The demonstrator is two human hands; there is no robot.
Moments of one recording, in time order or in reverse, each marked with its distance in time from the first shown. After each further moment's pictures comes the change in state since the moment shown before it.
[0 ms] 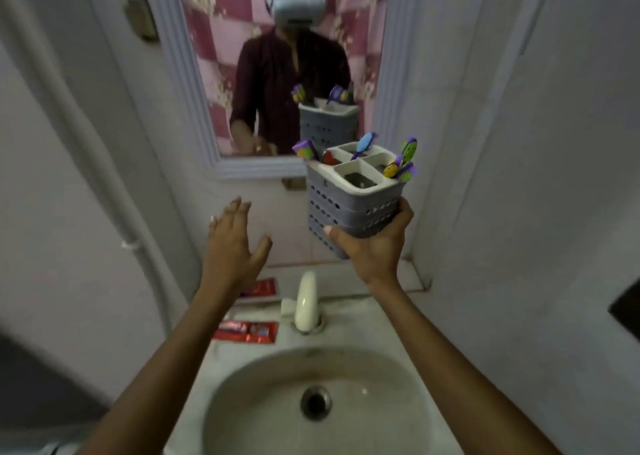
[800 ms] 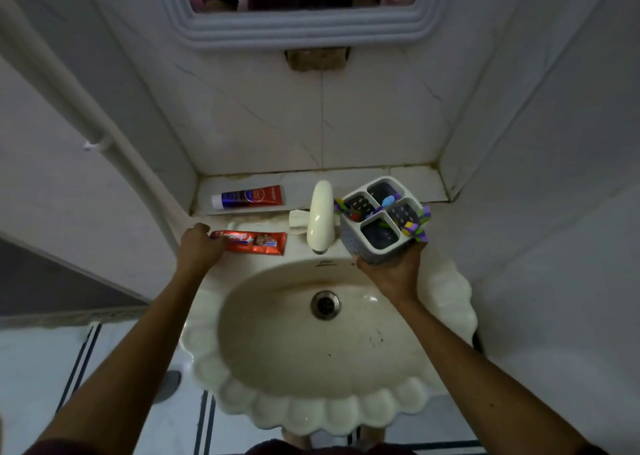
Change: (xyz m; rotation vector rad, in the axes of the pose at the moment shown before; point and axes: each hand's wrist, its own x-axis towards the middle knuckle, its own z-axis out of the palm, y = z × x) left_hand -0.091 -0.138 0.086 -0.025 -0.442 -0.769; right_hand -0.125 0.165 -0.066 -0.235 -0.240 0.330
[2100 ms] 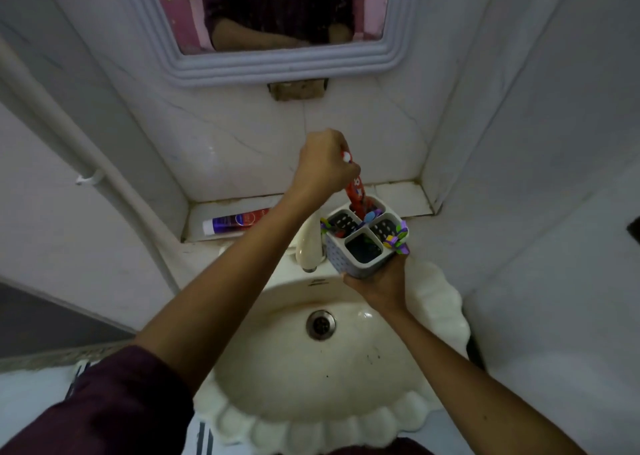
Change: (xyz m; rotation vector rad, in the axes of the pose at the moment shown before) left_hand -0.071 0.256 -0.007 -0.076 0.039 0.781; right_hand 0.007 -0.001 0.004 0.123 -0.015 -0.001
